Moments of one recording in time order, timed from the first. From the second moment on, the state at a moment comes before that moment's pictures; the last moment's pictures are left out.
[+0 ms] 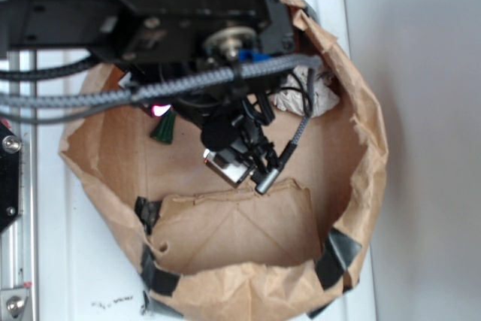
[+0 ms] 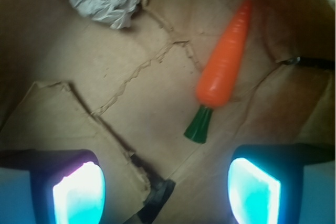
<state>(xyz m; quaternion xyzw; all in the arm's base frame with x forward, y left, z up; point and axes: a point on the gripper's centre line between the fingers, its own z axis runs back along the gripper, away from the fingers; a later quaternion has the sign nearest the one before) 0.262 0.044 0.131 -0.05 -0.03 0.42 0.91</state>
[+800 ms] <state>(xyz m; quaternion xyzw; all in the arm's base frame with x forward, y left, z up) 0.263 0.045 0.130 -0.04 -0.03 0.42 0.90</state>
